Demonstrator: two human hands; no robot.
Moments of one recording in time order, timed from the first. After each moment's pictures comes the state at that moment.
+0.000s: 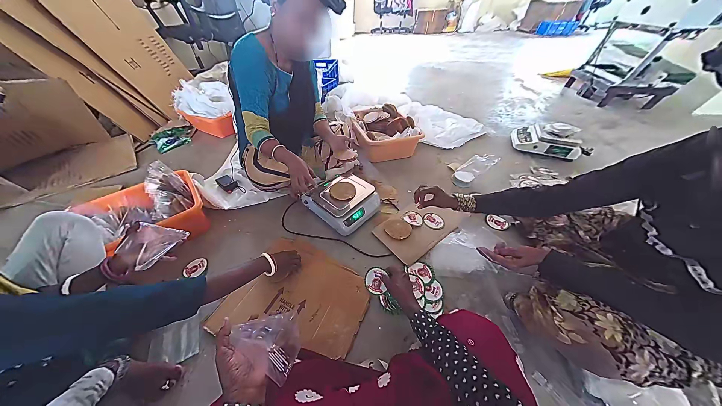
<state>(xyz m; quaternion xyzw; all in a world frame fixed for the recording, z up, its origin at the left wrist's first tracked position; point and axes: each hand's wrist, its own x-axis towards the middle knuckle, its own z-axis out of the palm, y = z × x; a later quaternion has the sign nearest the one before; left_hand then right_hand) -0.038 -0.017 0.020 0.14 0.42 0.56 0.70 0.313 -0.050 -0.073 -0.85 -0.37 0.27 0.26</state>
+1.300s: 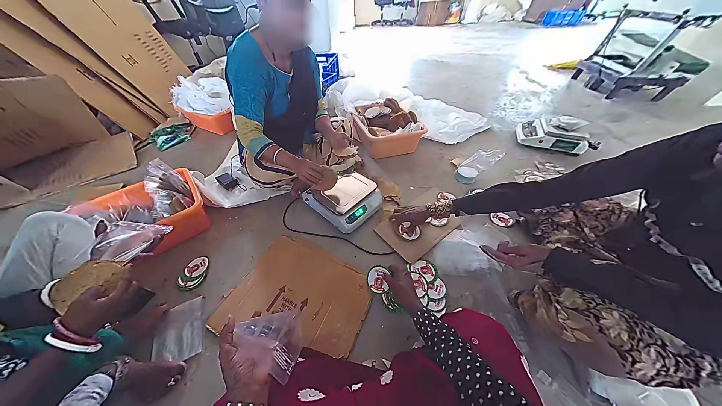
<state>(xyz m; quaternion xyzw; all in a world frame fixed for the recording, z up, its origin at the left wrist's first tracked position) -0.035 -0.015 0.020 0.14 0.43 0.56 0.69 0.316 -0.048 -0.076 -0.85 -0.37 0.29 0.24</state>
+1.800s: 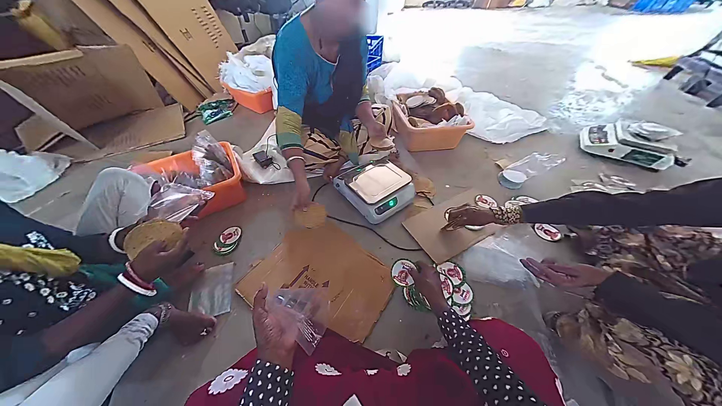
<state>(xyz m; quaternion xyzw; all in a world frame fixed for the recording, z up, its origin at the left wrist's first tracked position) -0.031 -0.015 0.028 0.11 0.43 0.56 0.70 0.316 -0.045 -0.076 -0.86 -0.37 0.27 0.24</state>
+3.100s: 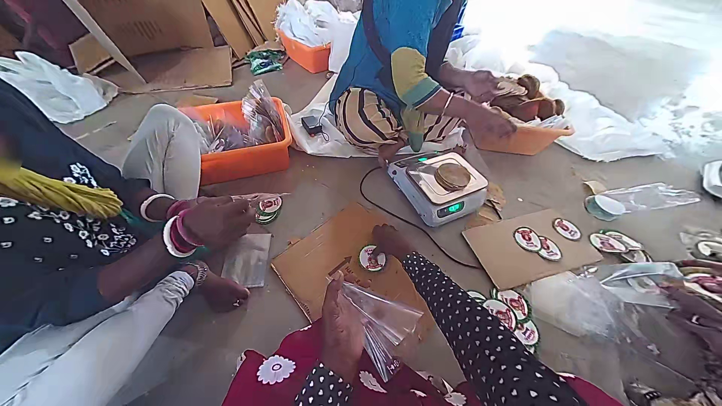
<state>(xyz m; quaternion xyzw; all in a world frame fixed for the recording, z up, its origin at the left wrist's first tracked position) -0.021 0.002 0.024 0.05 0.39 0.57 0.72 0.172 0.186 -0.093 -0.67 -0.69 0.26 -0.06</state>
